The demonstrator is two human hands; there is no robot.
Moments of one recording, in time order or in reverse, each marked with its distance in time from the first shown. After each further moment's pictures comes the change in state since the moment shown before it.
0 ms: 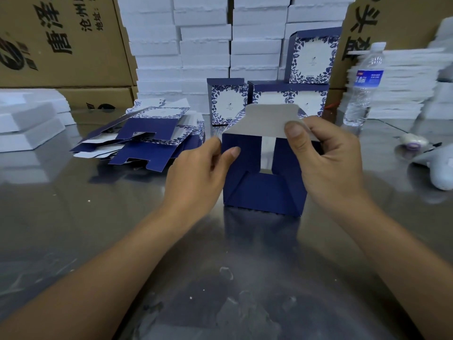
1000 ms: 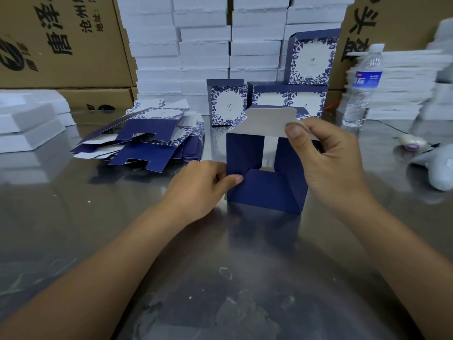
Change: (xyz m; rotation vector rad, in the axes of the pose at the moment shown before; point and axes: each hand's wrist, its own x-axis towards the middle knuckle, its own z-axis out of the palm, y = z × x) left_hand 0.003 -0.016 0.001 0.139 -0.395 -0.078; right_hand 0.003 0.004 -0.006 -0.028 -0.045 0.046
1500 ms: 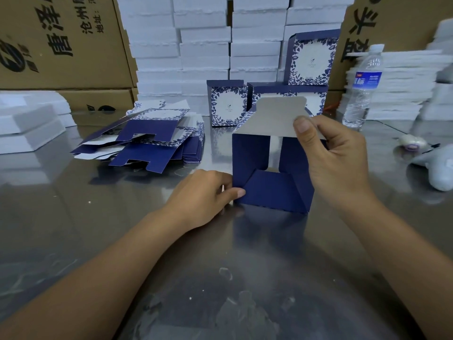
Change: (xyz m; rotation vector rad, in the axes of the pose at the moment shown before) left_hand -0.003 -0.007 0.008 0.051 -0.125 0.020; right_hand 0.001 0.000 0.000 0.020 0.075 -0.039
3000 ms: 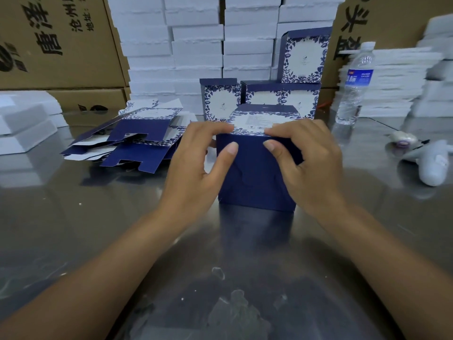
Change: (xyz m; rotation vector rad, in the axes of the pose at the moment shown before) left_hand -0.004 0.031 -0.012 -0.358 0.554 0.236; right_hand -0.010 0.021 0.004 -0.533 0.067 -0.275
